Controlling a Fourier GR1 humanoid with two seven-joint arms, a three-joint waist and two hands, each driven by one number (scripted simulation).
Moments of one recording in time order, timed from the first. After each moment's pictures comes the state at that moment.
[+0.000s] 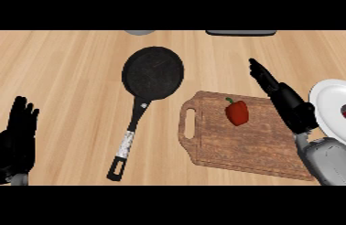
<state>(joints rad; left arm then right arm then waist) 0.07 0.44 -0.05 -1.53 0.40 0.46 -0.06 -0.32 -0.51 0.34 -1.49 -0.22 -0.06 0.03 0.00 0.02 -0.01</state>
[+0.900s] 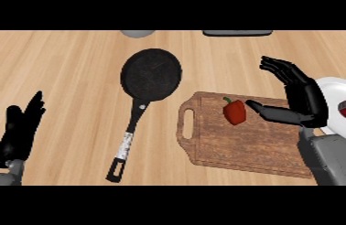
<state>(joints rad) -0.05 0.60 -0.17 -1.36 0.24 0.34 0.18 -0.31 -0.39 0.11 -1.37 -0.29 -0.04 -0.35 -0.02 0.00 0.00</state>
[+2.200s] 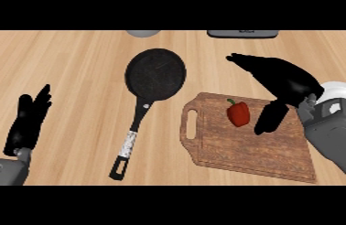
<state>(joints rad) -0.14 0.55 -0.14 -1.27 0.18 0.28 0.20 -0.68 -0.68 0.52 -1.59 0.19 0.38 0.55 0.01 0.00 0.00</state>
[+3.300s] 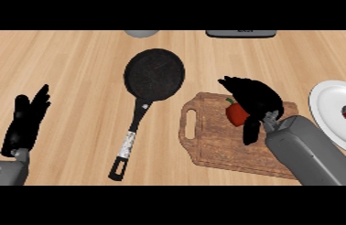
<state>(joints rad) -0.12 0.48 -0.03 -1.29 0.08 0.19 0.22 -0.54 -0.44 0.49 -1.47 0.59 0.52 0.53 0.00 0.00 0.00</state>
